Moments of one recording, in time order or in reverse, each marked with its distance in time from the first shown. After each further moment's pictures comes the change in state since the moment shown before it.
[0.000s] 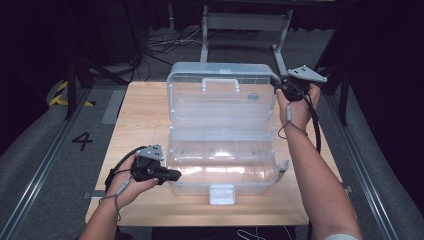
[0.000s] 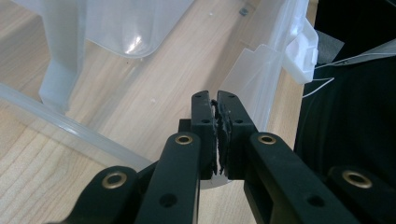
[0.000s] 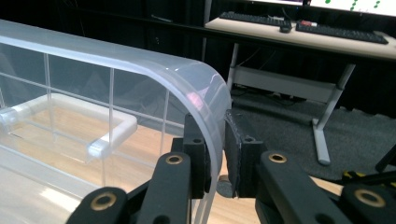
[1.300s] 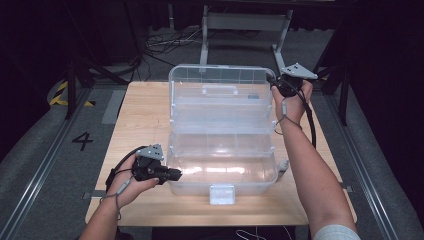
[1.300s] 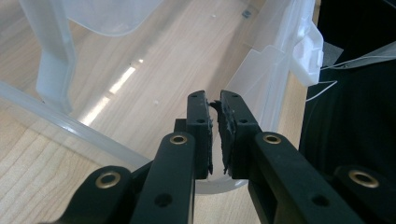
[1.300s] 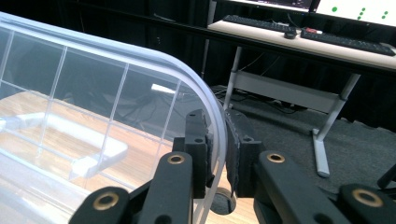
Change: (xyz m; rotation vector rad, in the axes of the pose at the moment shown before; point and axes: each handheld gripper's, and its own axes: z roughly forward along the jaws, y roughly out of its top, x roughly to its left) left arm 0.004 -0.002 0.003 -0.010 -0.001 -0.004; right arm -0.012 -0.011 0.039 -0.014 0.016 -0.047
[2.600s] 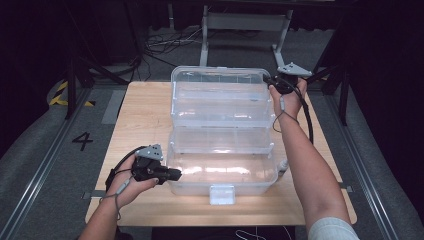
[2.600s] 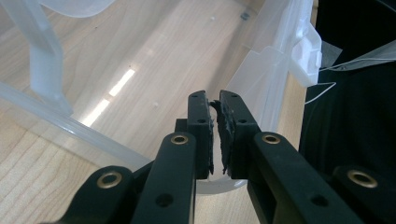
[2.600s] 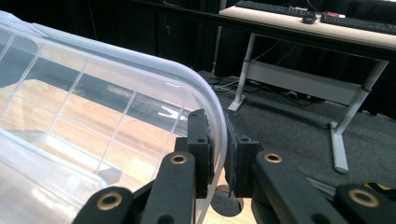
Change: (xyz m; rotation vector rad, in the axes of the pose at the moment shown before) left arm 0.001 -0.001 0.000 -0.012 -0.004 0.007; right arm -0.015 -0.016 0.034 0.037 0.059 0.014
